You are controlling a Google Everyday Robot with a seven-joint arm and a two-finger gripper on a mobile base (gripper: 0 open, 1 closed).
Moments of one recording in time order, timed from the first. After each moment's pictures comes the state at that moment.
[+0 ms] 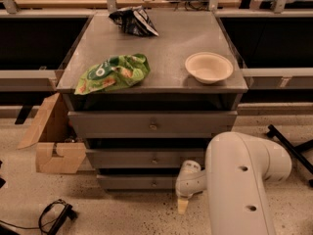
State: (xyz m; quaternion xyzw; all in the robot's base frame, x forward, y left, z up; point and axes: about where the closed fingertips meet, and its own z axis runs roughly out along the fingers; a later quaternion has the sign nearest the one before) arm 0.568 -0.140 0.206 -0.65 0.75 -0.05 0.07
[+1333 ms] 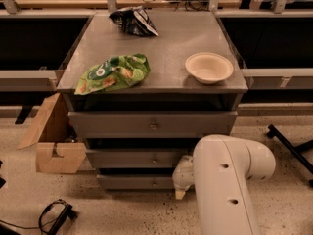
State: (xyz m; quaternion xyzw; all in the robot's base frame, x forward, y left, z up) arm 0.614 -0.135 0.182 -0.66 0.74 -0.06 0.07
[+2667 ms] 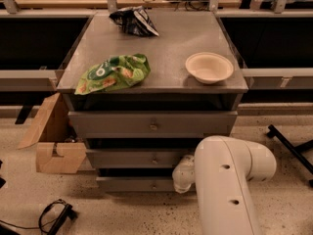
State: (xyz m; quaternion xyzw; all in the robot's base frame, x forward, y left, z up) arm 0.605 -0.134 0.177 -0.65 0.75 -0.04 0.06
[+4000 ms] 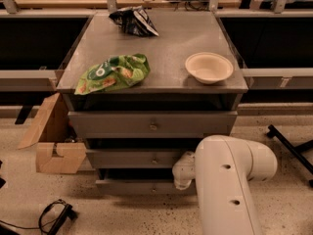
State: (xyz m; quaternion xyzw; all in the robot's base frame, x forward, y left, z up) arm 0.618 -0.134 0.188 -0.65 0.75 -0.04 0.06
